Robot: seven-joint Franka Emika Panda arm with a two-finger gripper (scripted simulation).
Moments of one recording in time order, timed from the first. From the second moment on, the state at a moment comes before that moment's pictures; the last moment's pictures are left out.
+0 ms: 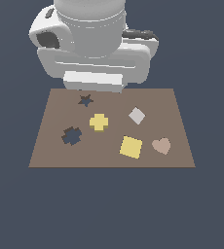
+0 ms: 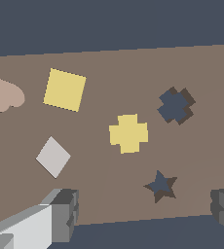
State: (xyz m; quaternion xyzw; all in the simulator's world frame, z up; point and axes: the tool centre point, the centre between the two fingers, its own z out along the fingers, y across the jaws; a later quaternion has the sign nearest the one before) arm -0.016 -0.031 0.170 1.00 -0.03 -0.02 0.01
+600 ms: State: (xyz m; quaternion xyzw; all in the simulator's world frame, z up) arm -0.011 -0.034 0.143 1.00 -0.02 -0.02 0.01
